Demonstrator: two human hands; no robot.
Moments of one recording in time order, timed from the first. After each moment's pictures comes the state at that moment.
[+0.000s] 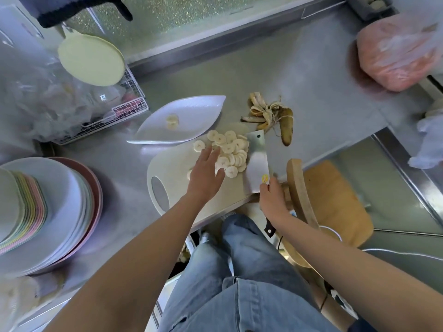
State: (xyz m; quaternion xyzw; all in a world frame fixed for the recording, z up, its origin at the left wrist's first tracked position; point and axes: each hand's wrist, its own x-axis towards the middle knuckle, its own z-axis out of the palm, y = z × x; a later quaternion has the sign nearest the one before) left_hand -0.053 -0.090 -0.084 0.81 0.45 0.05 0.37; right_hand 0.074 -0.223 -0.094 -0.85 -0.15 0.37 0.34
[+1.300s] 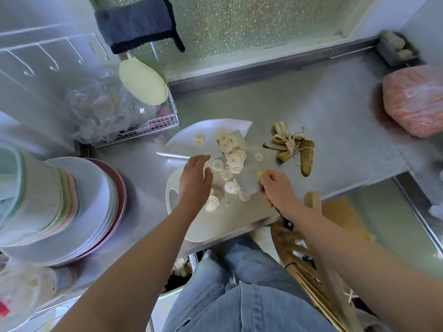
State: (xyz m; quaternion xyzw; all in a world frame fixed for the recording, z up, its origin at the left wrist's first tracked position) left_hand -0.098 -0.055 -0.059 0.74 0.55 0.19 0.33; right_hand 0.090 -0.143 -0.043 -0.80 -0.33 0.40 0.30
